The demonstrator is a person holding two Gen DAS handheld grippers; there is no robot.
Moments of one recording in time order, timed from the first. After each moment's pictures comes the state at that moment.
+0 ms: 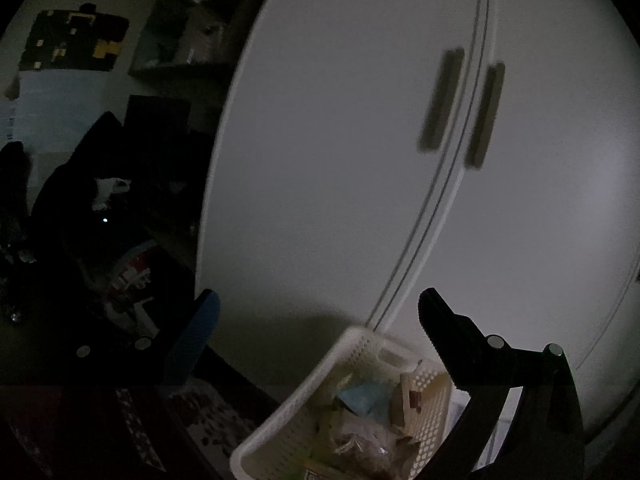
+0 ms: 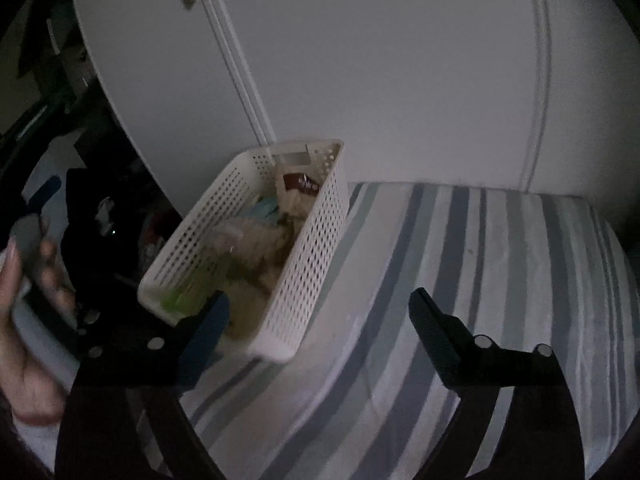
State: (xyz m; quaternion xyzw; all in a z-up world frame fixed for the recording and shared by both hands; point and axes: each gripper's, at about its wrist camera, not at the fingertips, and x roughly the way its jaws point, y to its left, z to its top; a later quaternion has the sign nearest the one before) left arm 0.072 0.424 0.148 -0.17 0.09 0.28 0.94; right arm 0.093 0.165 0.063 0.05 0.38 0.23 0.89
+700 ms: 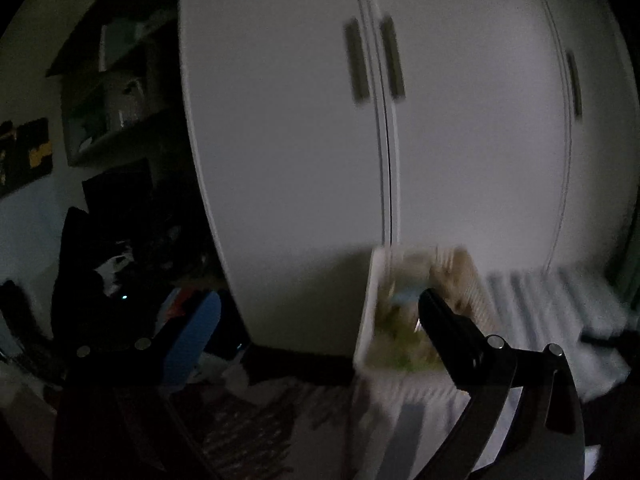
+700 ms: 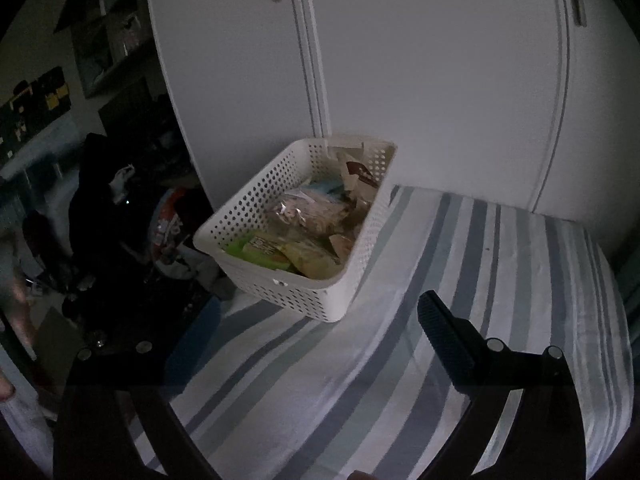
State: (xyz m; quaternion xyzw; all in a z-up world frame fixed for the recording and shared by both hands) left arm -0.046 0.411 0.140 0.06 0.21 0.19 0.96; right arm 0.016 0.207 0.072 -0.01 0.34 0.26 0.91
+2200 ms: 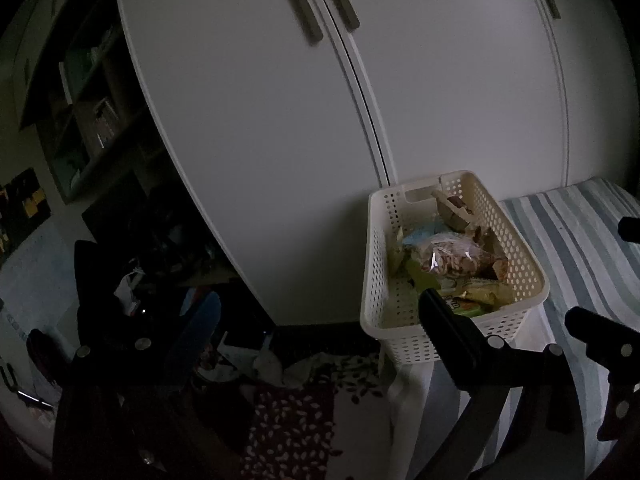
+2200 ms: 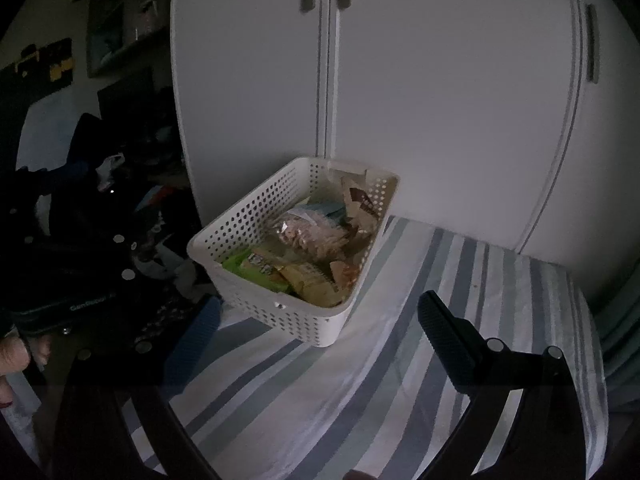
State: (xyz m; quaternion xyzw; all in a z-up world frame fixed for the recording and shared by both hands) left arm -0.008 0.395 0.094 0.15 0.26 0.20 0.93; right arm 0.007 0.237 0.078 -0.08 0.29 0.23 0.93
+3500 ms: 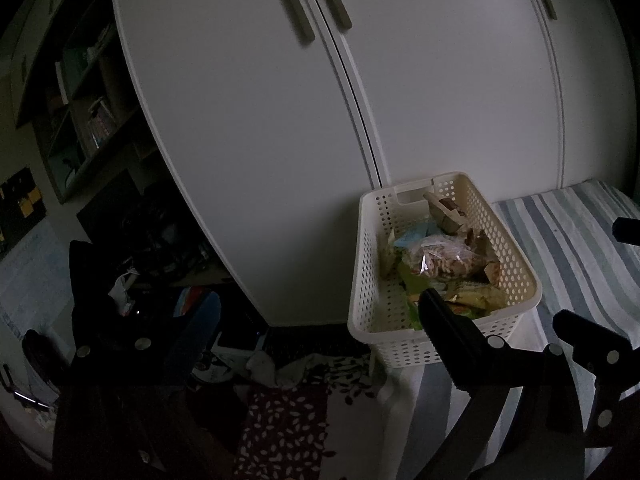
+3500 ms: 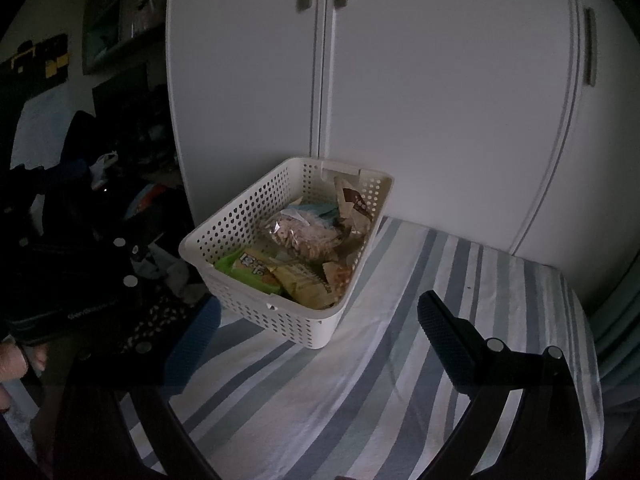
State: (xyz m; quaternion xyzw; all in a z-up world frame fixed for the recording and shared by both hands) left arm -0.004 0.386 0.090 0.15 0.26 0.19 0.94; right arm 0.008 0.237 0.077 -0.08 0.29 0.22 0.93
